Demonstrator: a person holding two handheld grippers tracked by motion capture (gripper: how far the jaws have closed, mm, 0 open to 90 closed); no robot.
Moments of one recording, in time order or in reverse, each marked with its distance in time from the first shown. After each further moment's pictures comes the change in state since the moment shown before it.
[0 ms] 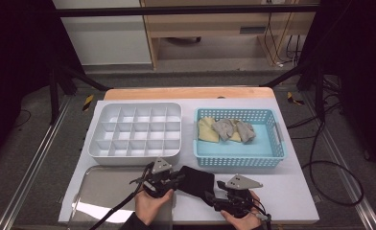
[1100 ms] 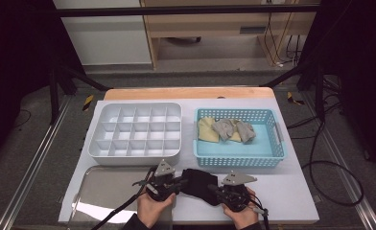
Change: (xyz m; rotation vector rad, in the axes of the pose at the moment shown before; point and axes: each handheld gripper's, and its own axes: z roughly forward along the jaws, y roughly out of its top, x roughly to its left) left arm -0.006 -0.007 0.007 0.048 -0.039 0.006; right arm -0.010 0.002 0.013 0.056 0.038 -0.041
